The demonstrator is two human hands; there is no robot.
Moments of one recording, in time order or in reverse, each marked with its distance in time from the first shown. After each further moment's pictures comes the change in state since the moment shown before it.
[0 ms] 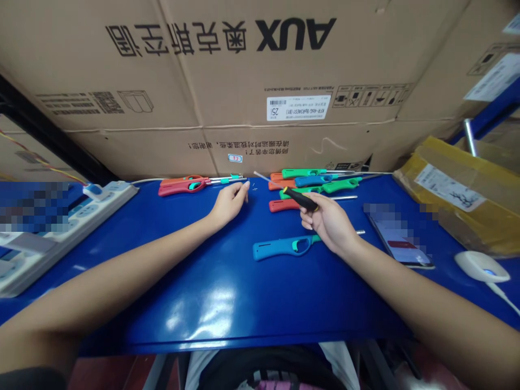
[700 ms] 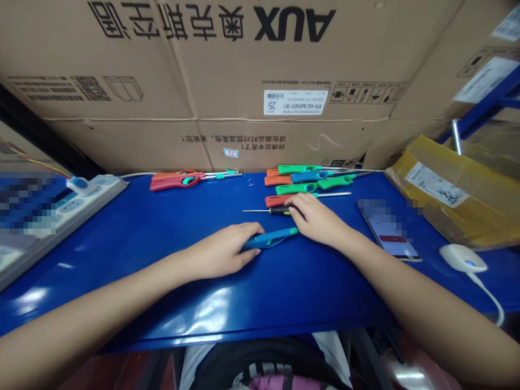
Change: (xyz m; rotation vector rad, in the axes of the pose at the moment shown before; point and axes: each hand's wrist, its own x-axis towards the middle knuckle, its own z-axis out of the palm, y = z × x) left_hand -0.093 0.070 -0.034 0.130 -0.673 0.231; right_hand 0.007 0.009 -0.021 -1.249 -0.231 -0.554
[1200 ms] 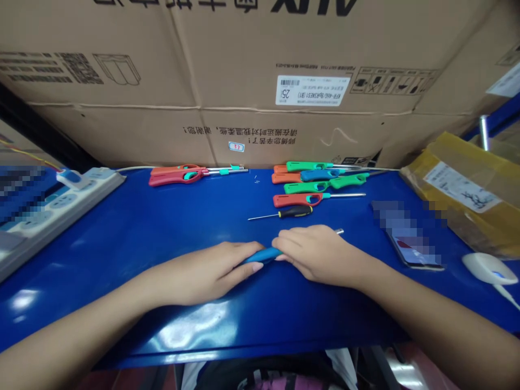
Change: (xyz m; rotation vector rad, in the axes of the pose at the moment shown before) left_hand -0.032 0.000 -0.010 -0.217 -0.116 -0.072; right_hand -0.021 -0.053 0.003 -0.379 -0.354 -0.487
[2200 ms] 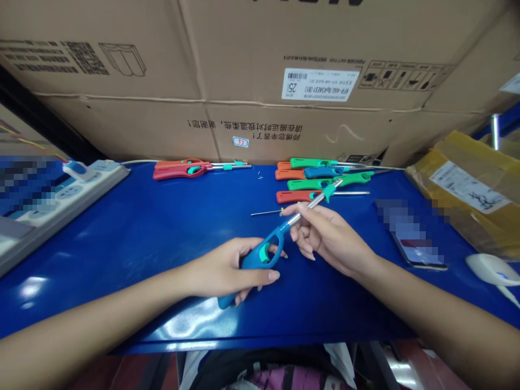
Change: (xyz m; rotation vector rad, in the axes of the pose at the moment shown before) left_hand 0.010 -0.005 0.027 -0.679 -0.065 -0.149; right_hand 0.013 -0.009 -0.004 1.787 0.399 0.696
